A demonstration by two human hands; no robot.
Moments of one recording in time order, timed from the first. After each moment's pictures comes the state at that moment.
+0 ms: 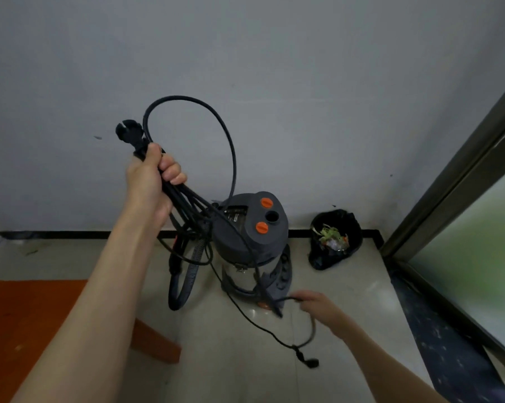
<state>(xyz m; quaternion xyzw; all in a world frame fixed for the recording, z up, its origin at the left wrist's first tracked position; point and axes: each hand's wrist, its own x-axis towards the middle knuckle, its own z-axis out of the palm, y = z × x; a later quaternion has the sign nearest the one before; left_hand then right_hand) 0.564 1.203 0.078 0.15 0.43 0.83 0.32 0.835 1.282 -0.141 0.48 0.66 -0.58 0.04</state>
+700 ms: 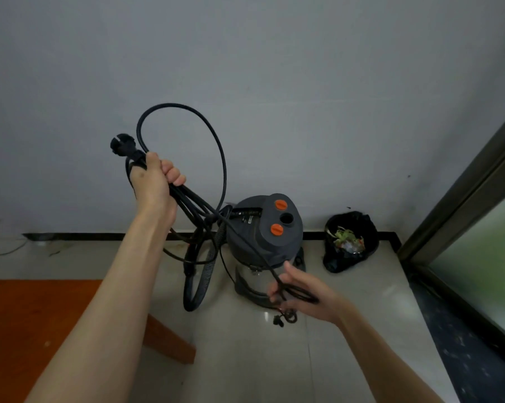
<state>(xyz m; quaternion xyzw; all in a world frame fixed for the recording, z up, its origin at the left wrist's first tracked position) 0.539 1.192 0.074 0.10 0.50 0.84 0.20 0.784 1.267 -0.092 0.21 0.47 -0.85 0.01</state>
